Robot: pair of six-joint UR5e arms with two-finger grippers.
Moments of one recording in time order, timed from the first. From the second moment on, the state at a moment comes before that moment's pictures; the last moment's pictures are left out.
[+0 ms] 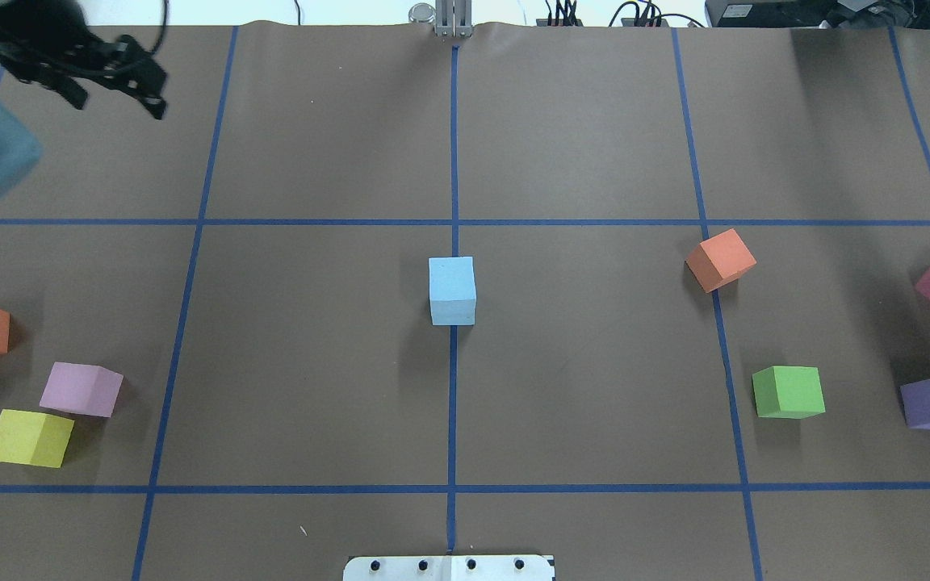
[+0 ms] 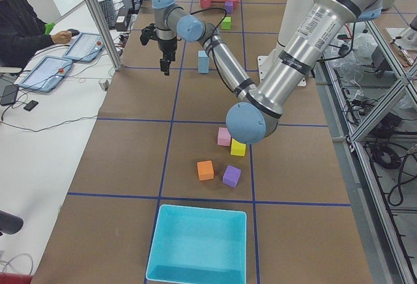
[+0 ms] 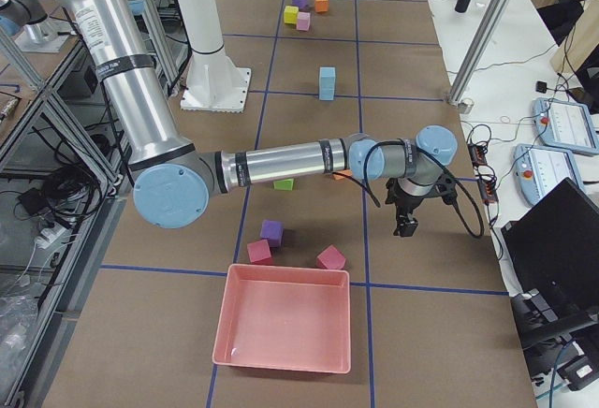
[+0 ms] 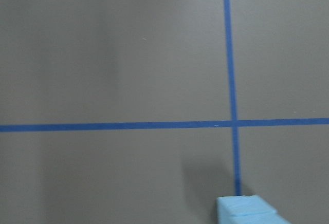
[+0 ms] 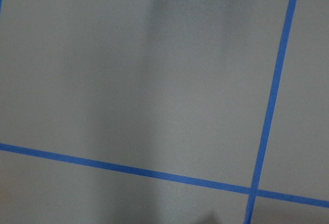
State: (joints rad) left arm -1.16 -2.09 -1.88 -1.27 -2.27 -0.45; right arm 1.43 -1.21 1.39 -1.66 2.35 -0.01
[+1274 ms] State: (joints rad) left arm -1.58 -1.54 -1.86 -1.49 -2.44 -0.02; right arm 1.46 -1.31 1.47 -1.63 2.35 -0.01
